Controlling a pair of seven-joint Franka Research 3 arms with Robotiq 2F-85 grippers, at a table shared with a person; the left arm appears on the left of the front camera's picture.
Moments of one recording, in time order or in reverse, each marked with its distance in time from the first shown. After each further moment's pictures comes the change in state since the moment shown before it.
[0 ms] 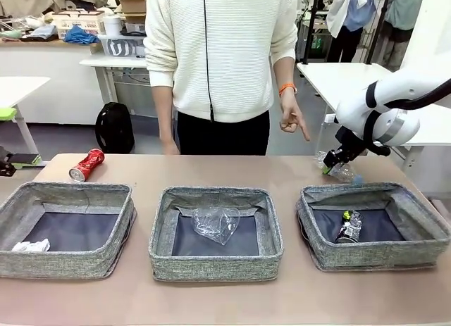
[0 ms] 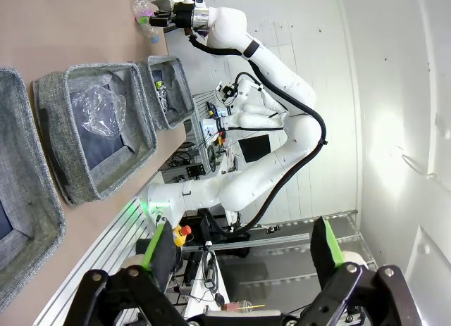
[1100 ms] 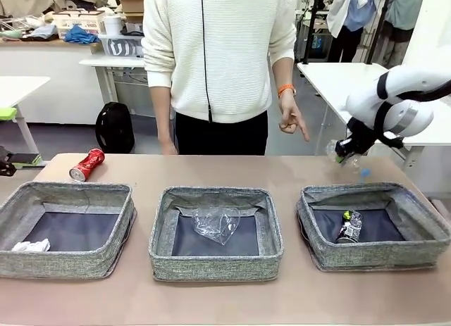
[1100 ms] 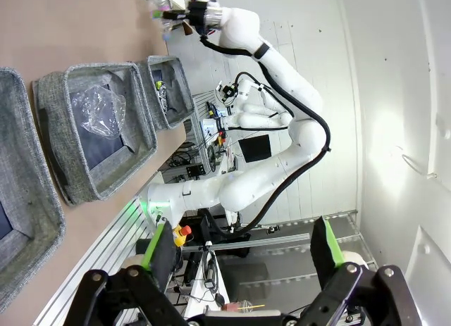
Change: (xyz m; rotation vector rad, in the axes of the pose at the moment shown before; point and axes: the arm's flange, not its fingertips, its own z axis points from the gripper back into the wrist) left arm 0.000 0.000 0.000 0.000 0.000 -0.001; right arm 0.005 -0.012 0.074 -0.087 -0.040 -0.234
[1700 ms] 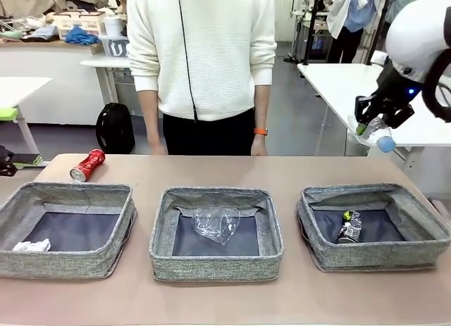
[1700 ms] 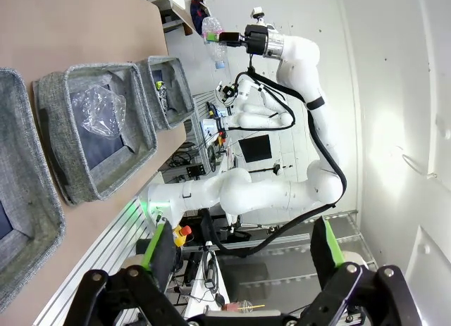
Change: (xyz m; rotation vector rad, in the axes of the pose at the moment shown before) left arm 0.000 0.000 0.000 0.000 0.000 0.000; right arm -0.063 0.092 0.166 -0.021 0.023 -0.278
